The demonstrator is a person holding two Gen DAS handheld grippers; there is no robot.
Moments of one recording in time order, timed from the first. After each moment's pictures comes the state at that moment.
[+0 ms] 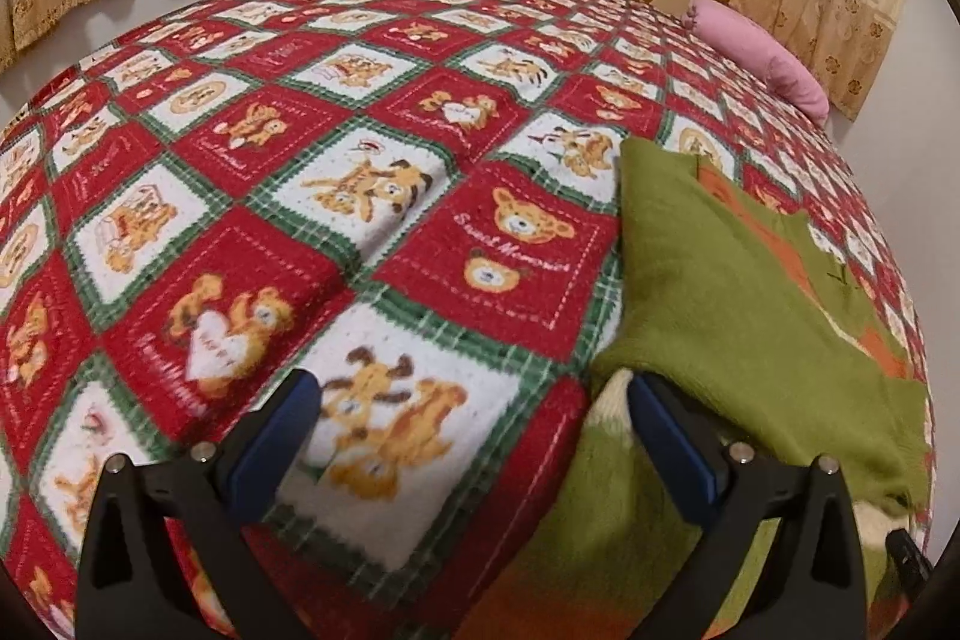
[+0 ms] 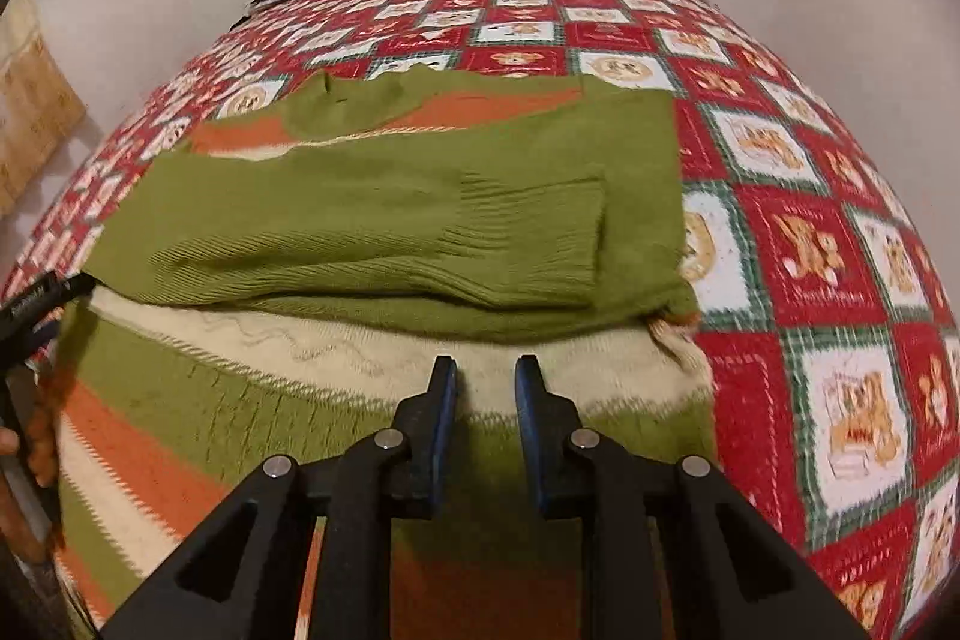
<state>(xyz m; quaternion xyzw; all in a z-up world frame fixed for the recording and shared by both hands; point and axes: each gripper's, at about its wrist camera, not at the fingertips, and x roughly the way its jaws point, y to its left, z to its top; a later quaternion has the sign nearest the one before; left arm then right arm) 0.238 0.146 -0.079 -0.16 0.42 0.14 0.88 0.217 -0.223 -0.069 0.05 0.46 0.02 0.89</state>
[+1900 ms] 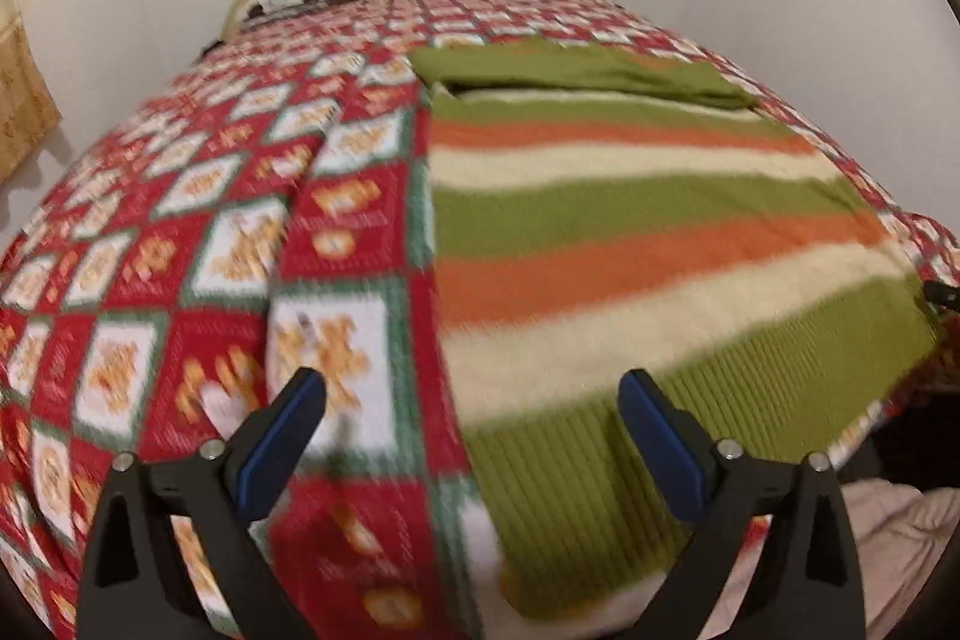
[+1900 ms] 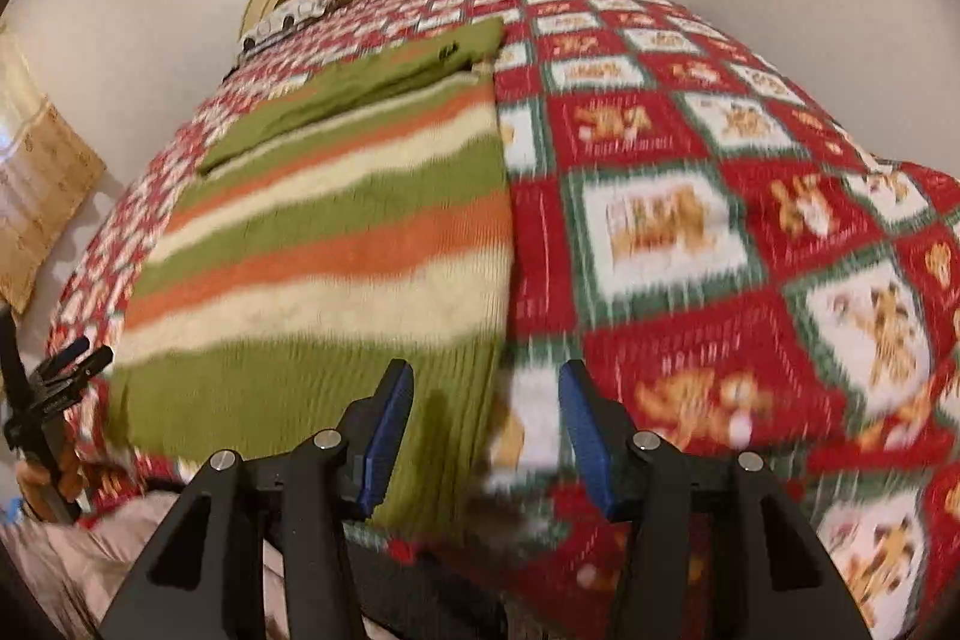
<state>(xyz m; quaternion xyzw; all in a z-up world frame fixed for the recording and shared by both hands) 0.011 0.125 -0.071 0.05 0.41 -0.10 0.91 -0.072 -0.274 -0.055 0.13 0.44 0.00 0.89</state>
